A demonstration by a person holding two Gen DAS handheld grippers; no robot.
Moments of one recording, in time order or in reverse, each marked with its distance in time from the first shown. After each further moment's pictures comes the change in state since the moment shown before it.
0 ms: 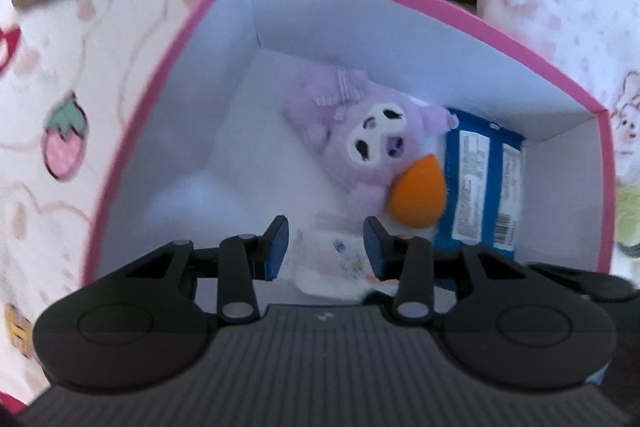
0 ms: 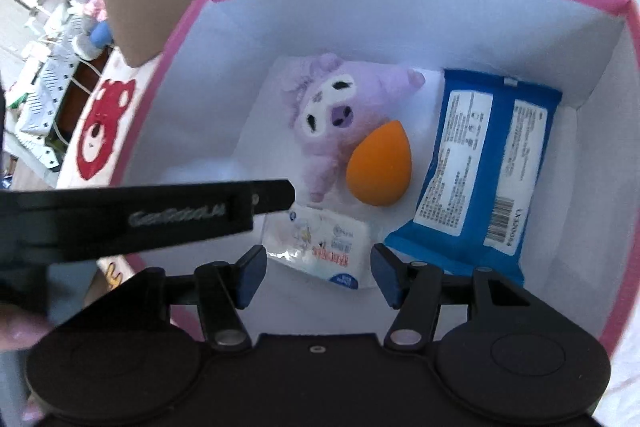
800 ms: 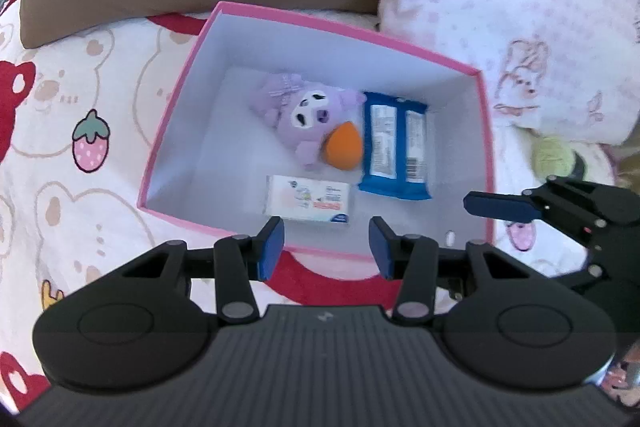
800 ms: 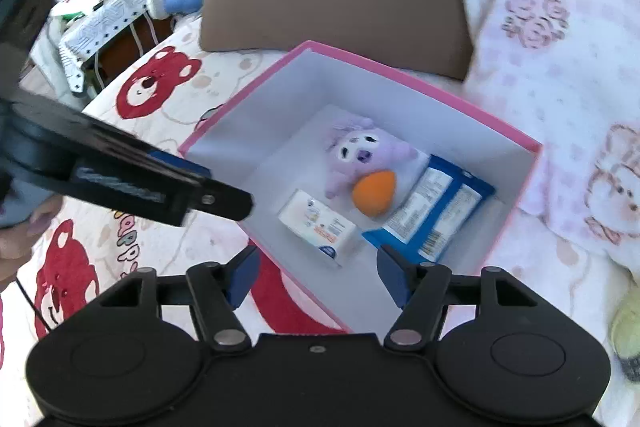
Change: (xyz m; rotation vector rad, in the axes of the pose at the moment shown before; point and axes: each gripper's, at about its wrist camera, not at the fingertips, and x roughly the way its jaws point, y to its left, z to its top) left arm -0.115 -0.015 -0.043 0.110 -0.047 -0.120; right arm -0.111 0.036 -0.047 -0.375 -0.145 -0.101
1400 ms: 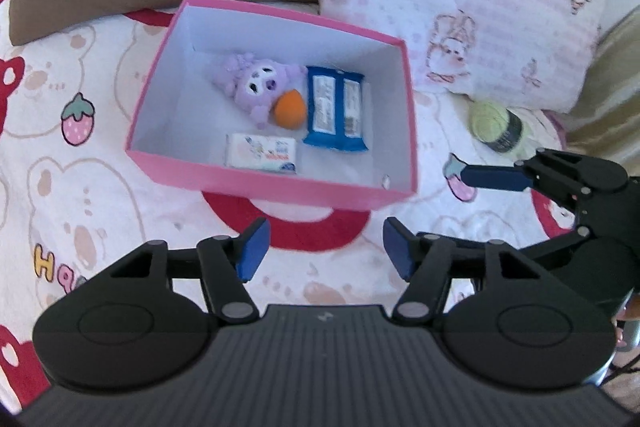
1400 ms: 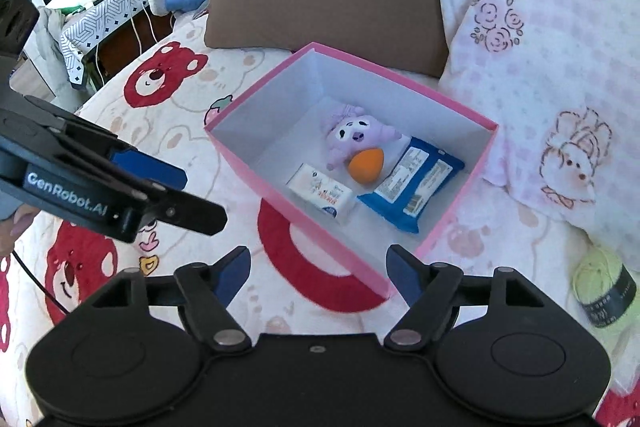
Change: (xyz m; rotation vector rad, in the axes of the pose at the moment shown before) left arm -0.064 -0.023 -0.045 0.056 0.025 -0.105; right arm -0.068 0.029 -0.030 -0.012 0.006 -0.058
